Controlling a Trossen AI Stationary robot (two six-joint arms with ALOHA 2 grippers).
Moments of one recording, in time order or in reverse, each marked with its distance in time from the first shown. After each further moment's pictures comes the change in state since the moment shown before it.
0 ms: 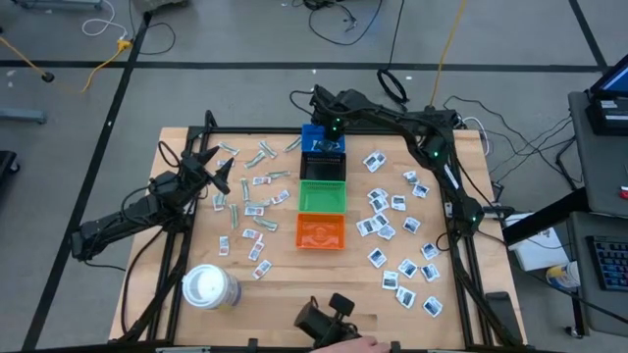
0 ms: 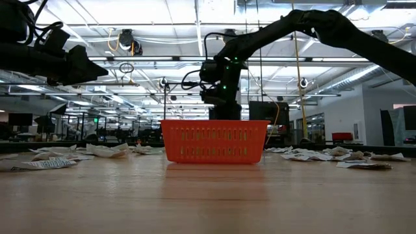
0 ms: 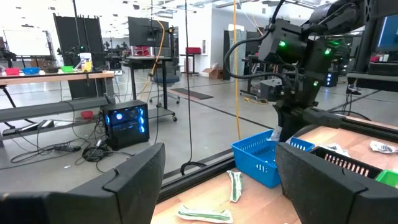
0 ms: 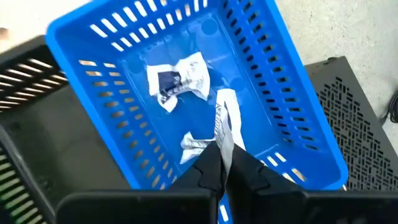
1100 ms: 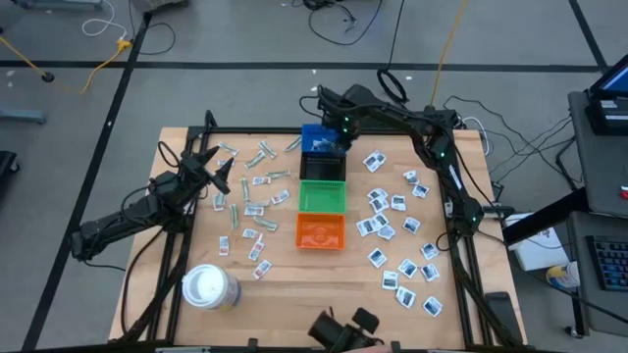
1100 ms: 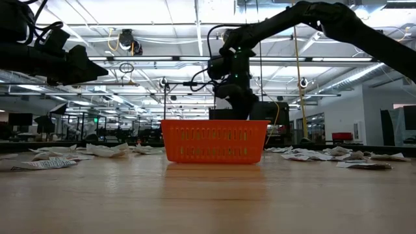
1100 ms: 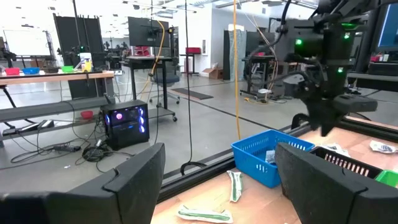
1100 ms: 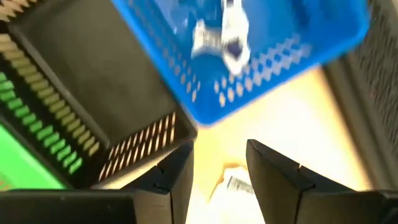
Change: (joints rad) left arm 0.000 0.000 0.000 0.000 0.000 0.000; right arm 0.002 -0.066 -0.001 -0.353 0.000 0.095
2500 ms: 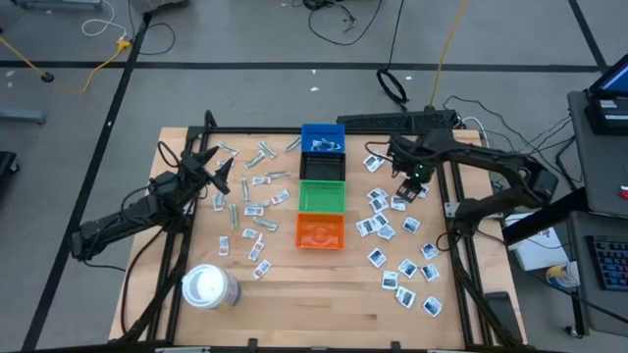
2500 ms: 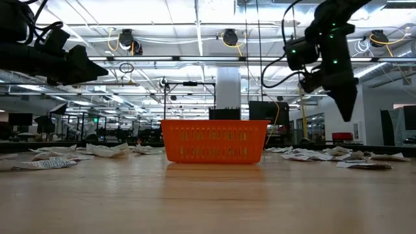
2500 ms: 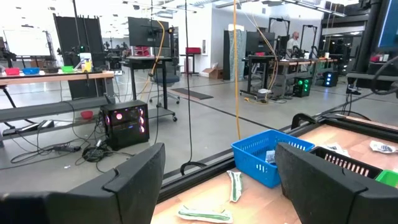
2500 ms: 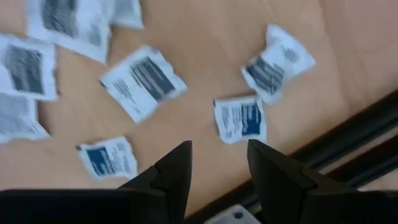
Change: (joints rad) left arm 0.000 0.000 0.000 0.000 0.000 0.000; right arm 0.018 -0.943 -1.242 0.199 0.086 0.096
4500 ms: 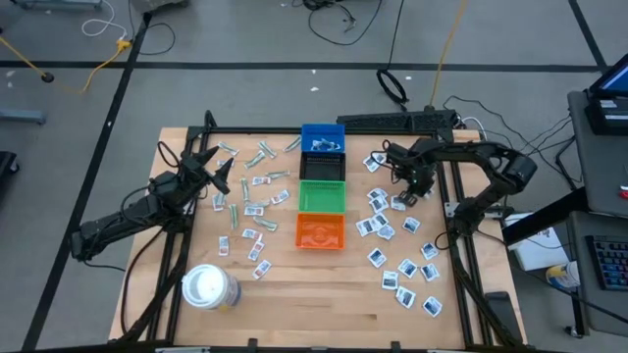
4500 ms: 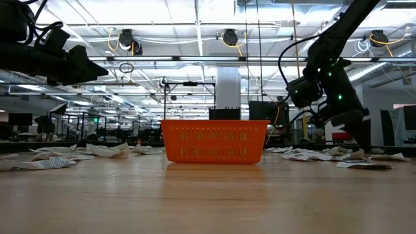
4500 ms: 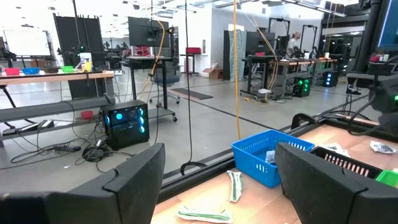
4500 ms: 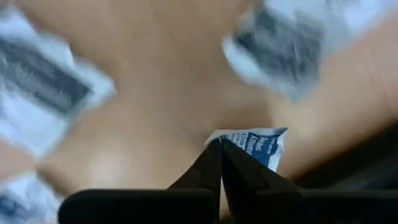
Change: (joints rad) left arm 0.000 0.000 0.000 0.000 0.000 0.000; right arm -0.114 0.214 -0.151 0.137 0.047 -0.015
